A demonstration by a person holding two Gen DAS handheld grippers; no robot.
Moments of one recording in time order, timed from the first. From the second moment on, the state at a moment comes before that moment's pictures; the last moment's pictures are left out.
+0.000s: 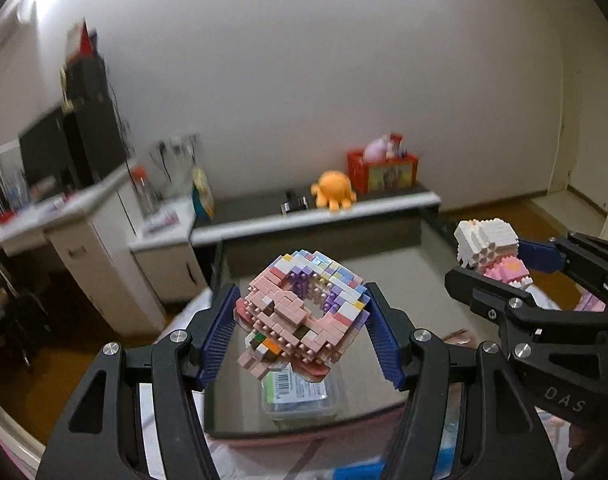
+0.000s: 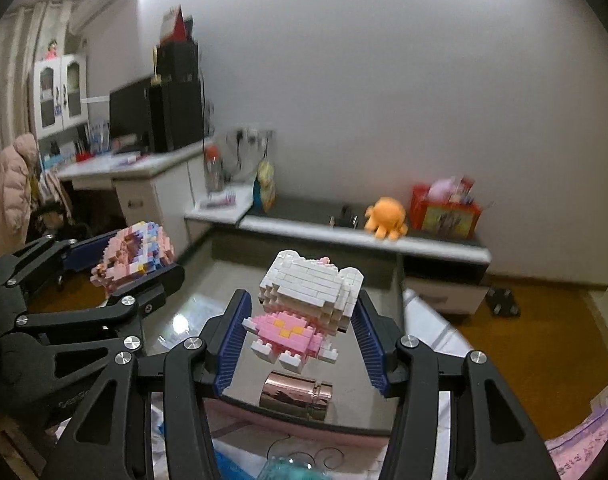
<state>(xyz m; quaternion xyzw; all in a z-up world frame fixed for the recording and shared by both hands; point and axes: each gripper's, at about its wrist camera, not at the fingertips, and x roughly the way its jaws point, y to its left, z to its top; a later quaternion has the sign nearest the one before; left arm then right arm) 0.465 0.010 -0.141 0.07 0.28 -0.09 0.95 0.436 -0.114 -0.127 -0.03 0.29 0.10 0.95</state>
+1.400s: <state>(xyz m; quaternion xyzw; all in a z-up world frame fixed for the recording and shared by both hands) 0.241 0.044 -0.073 0.04 0.10 -0.04 0.99 0.246 -0.112 -0.063 -0.03 0.14 0.08 0.99</state>
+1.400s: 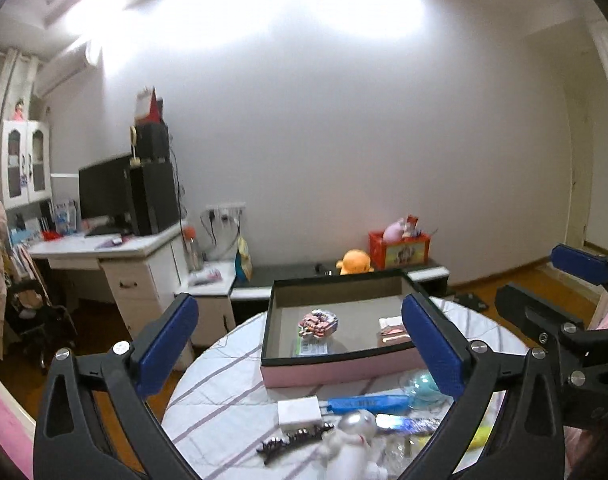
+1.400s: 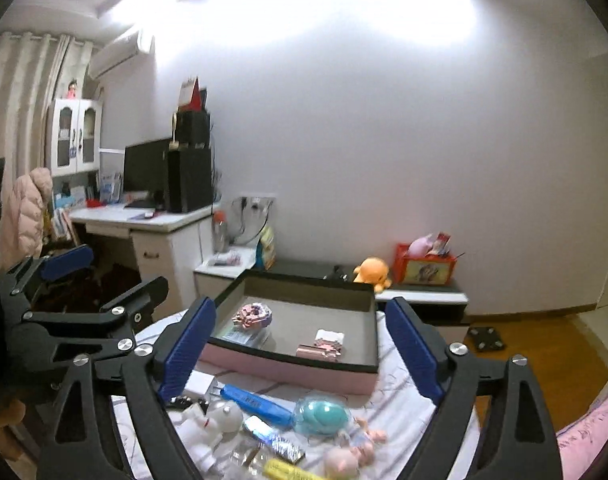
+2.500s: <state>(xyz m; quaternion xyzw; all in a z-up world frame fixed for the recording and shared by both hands) 0.212 0.037 -0.181 0.02 0.27 -0.10 0.96 0.190 -0.144 -0.143 0.01 0.22 0.05 0.97</state>
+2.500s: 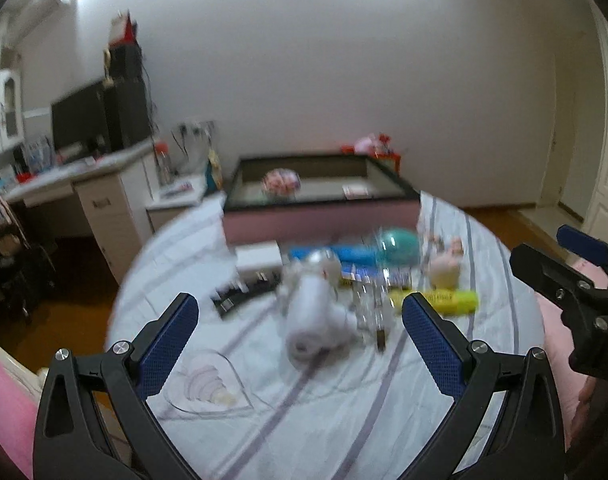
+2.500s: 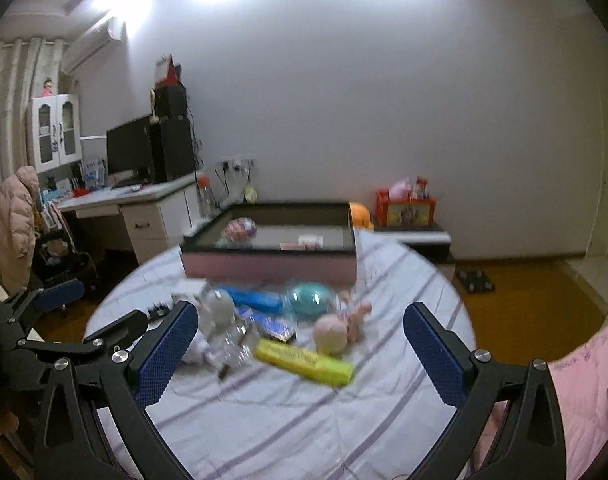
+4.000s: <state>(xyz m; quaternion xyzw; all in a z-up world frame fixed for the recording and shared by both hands) 0.278 0.033 -0.221 0.02 0.36 -0.10 0.93 0.319 -0.180 -0.228 0.05 0.41 0.02 0.91</state>
